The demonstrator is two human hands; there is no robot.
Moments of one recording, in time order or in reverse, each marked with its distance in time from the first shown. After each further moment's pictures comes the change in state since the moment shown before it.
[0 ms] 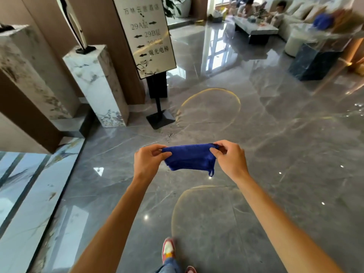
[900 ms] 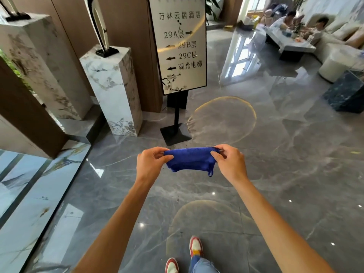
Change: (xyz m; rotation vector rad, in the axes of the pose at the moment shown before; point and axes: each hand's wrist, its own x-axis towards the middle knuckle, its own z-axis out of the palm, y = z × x) left_hand 0.324 -0.081 -0.051 -0.023 0.081 -0.071; right_hand 0.306 -0.092 0.173 -0.082 -0.095 -0.041
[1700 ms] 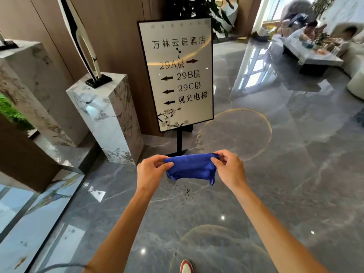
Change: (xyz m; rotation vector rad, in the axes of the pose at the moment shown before) left_hand 0.315 0.036 0.095 -0.096 0.106 -0.044; right_hand 0.355 0.007 0.032 0.133 -0.062 -0.002
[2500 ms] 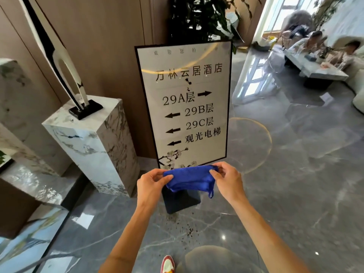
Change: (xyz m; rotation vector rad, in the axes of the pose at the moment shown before) left_hand 0.284 -0.036 0.022 -0.121 0.007 -0.128; right_hand 0.267 -0.040 0.103 0.021 -0.027 -0.049
